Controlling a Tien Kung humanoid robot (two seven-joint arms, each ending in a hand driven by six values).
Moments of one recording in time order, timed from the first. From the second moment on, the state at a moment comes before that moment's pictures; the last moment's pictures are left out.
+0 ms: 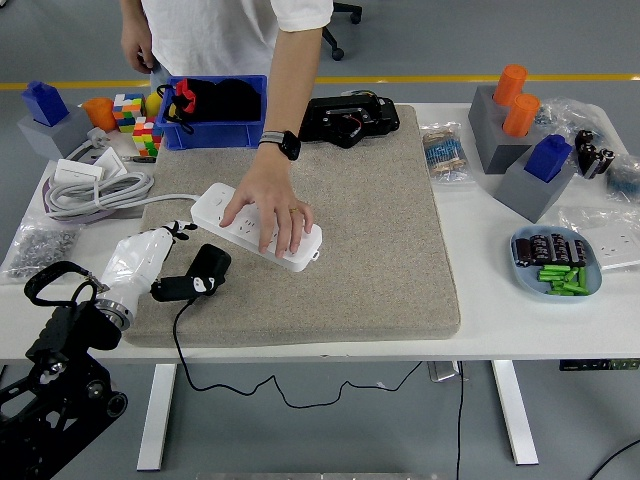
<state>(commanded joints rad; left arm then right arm) -0.22 0.37 -0.85 -1.40 2.03 0.34 0.40 0.05 -0.29 1.05 0.34 -0.72 -0.12 -0.12</state>
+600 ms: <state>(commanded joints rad) -0.27 0.37 -0.79 -1.35 2.07 0.34 0.43 0.04 -0.29 1.04 0.34 -0.72 -0.12 -0.12</state>
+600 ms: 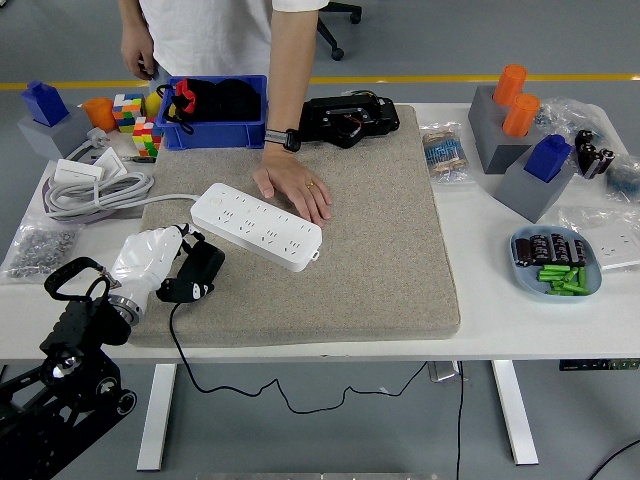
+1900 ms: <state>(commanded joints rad) -0.31 0.38 -0.80 -1.36 2.04 0.37 0.38 0.04 -0.29 1.05 0.34 -0.72 -0.12 -0.11</state>
